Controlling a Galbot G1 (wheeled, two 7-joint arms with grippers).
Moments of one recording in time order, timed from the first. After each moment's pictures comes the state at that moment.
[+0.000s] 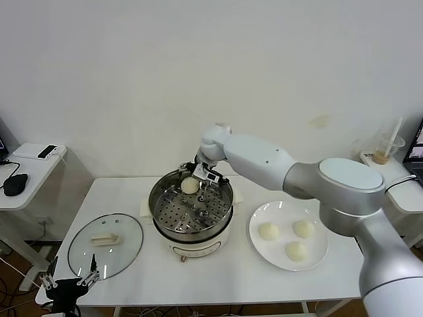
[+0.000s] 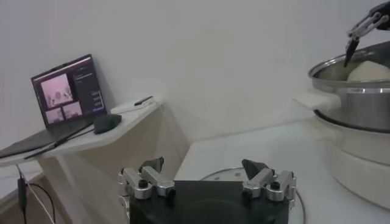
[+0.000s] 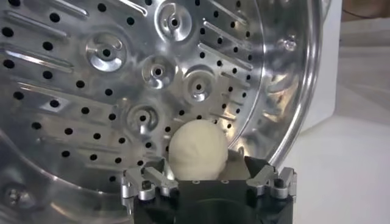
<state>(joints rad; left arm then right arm) 1.84 -1.35 -0.79 -2.18 -0.06 0.12 -0.19 0.43 1.43 -1.17 0.90 -0.20 0.33 -0.87</state>
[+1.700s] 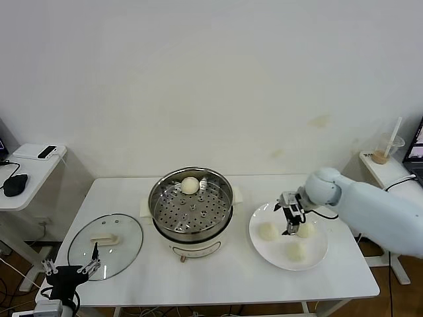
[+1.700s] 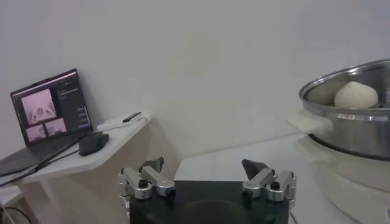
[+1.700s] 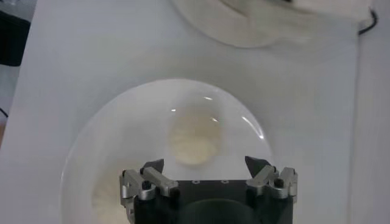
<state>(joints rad) 1.79 -1.28 -0.81 -2.21 -0.12 0.17 -0.16 0.01 0.73 -0.86 1.39 -0.06 -0.30 -1.01</state>
